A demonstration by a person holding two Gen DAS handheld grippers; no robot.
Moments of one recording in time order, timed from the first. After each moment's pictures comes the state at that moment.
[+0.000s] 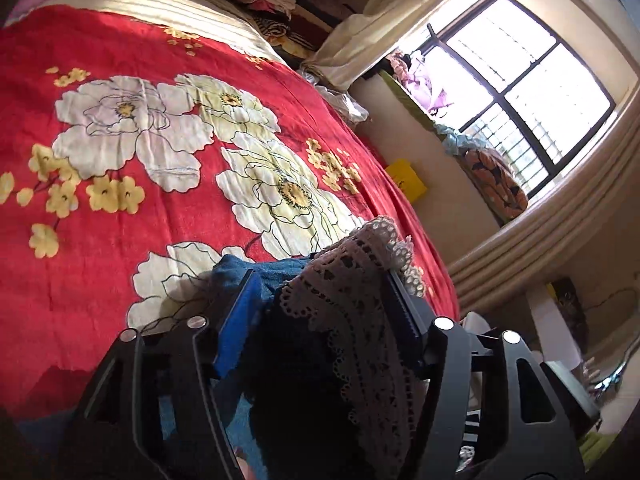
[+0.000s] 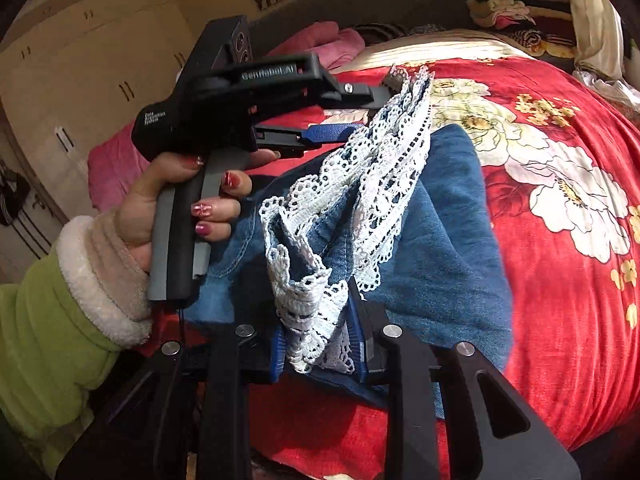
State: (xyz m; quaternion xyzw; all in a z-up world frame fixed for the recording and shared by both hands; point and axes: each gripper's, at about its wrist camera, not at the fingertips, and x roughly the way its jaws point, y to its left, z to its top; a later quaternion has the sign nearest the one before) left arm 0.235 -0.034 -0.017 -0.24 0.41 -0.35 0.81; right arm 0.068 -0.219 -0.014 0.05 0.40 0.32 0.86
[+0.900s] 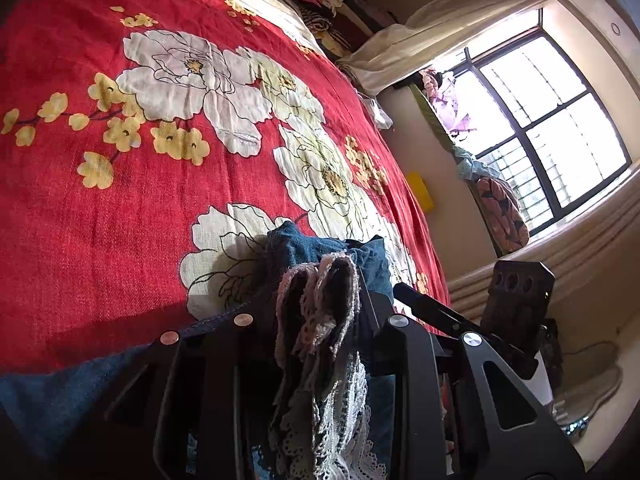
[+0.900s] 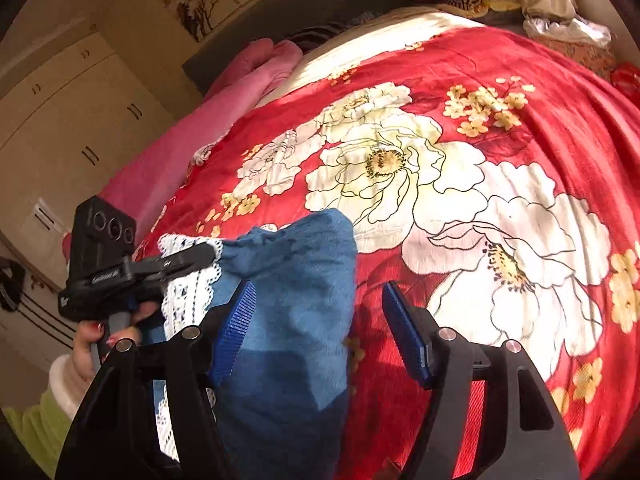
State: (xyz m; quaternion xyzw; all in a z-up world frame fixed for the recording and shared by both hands) left arm 0.230 -0.007 -0.037 -0.29 0.45 -0.31 0.79; right arm 0.203 -0.299 -0.027 0.18 0.44 0.27 0.84
